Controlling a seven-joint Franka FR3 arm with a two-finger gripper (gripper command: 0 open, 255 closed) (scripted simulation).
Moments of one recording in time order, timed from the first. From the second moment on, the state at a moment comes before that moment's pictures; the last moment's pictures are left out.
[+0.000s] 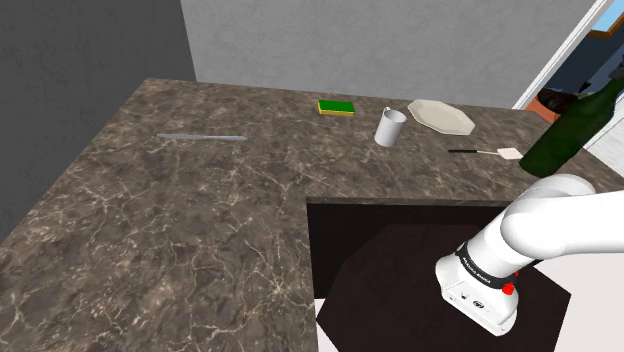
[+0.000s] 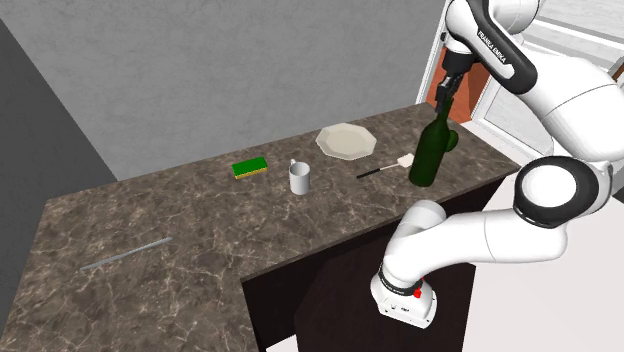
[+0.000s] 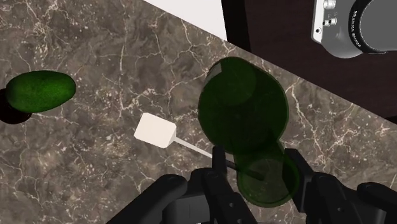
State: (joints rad) arm -0.09 -0.80 -0.69 -1.83 -0.49 1.15 -0.60
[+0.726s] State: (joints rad) arm -0.12 -0.88 -0.71 -2.01 -0.53 1.26 -0.58
